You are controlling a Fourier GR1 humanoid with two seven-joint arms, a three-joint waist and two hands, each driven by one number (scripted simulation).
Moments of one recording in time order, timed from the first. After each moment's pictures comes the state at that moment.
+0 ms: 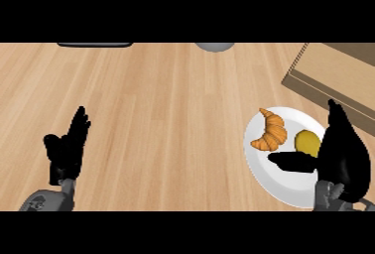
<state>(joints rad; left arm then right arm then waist) -0.10 0.34 -0.18 -1.30 0.25 0.36 -0.02 -0.15 -0.21 0.23 -1.95 0.97 -0.01 1.21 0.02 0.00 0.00</state>
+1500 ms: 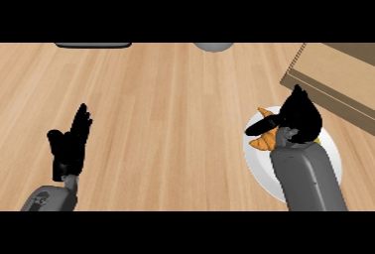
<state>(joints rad) -0.12 0.30 -0.15 -1.28 0.21 0.35 0.00 -0.45 0.00 0.03 -1.52 1.02 0.12 1.24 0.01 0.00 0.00</state>
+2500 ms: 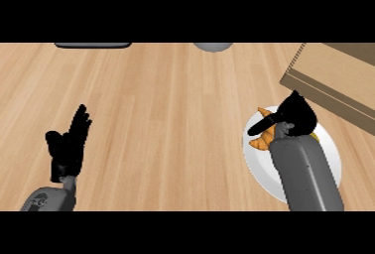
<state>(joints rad) -0.11 0.29 -0.12 -1.28 0.19 0.33 0.00 -0.49 -0.01 -0.05 -1.34 1.02 0.11 1.20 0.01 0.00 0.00</state>
